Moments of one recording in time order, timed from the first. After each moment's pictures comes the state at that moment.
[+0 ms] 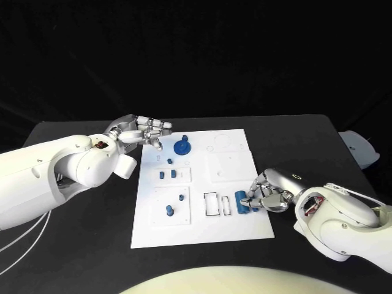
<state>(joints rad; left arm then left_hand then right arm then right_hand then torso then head) 1.16 -0.90 0.01 1.55 -0.17 -0.22 0.11 1.47 -0.18 0.39 0.09 0.20 1.02 0.20 0.10 0.07 1.11 0.12 0.17 0.08 1.17 0.04 0.88 0.36 0.17 1.06 0.12 0.82 0.55 1.00 -1.13 -0.14 1.97 -1.49 -0.46 -0.50 1.21 -0.11 -0.08 0.29 0.37 1.08 0.08 0.26 0.28 1.40 0.00 1.25 1.27 1.47 -0.06 1.51 1.31 0.03 1.47 0.05 1.48 1.31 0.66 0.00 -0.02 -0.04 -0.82</state>
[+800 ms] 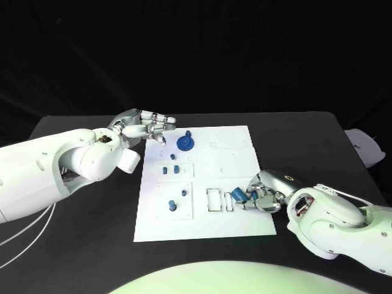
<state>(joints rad) 1.16 -0.90 0.01 1.56 -0.17 -0.22 0.12 1.47 -0.18 0.39 0.09 0.20 1.02 0.20 0.10 0.07 1.10 0.13 0.17 0.08 1.17 0.04 0.87 0.36 0.16 1.06 0.12 0.81 0.54 0.96 -1.05 -0.13 1.91 -1.52 -0.44 -0.53 1.21 -0.10 -0.09 0.29 0.37 1.08 0.08 0.27 0.29 1.40 0.00 1.26 1.28 1.47 -0.06 1.51 1.31 0.03 1.47 0.05 1.48 1.31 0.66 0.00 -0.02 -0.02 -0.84</state>
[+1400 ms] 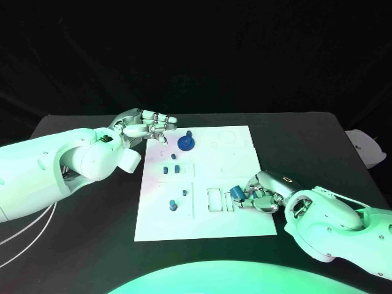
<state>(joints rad) 1.16 -0.90 0.01 1.56 -0.17 -0.21 0.12 1.46 -0.17 0.38 0.09 0.20 1.01 0.20 0.10 0.07 1.10 0.12 0.18 0.08 1.17 0.04 0.87 0.36 0.16 1.06 0.12 0.81 0.54 0.95 -1.04 -0.13 1.92 -1.53 -0.47 -0.53 1.25 -0.05 -0.10 0.29 0.43 1.09 0.07 0.28 0.31 1.41 -0.01 1.29 1.31 1.47 -0.06 1.52 1.31 0.03 1.46 0.04 1.50 1.31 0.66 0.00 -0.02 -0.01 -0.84</state>
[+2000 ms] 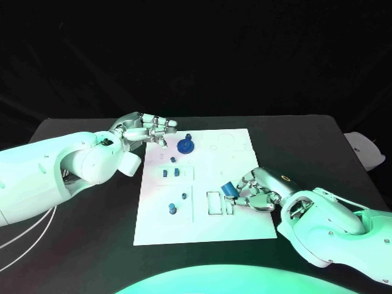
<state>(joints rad) 1.16 -0.89 0.01 1.55 -0.17 -0.20 0.12 1.46 -0.17 0.38 0.09 0.20 1.01 0.20 0.10 0.07 1.10 0.12 0.18 0.08 1.17 0.04 0.87 0.36 0.17 1.06 0.12 0.81 0.54 0.98 -1.03 -0.13 1.99 -1.49 -0.57 -0.53 1.26 -0.04 -0.11 0.29 0.46 1.09 0.07 0.29 0.33 1.43 -0.02 1.30 1.31 1.47 -0.07 1.52 1.31 0.03 1.47 0.04 1.52 1.31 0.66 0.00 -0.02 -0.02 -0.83</state>
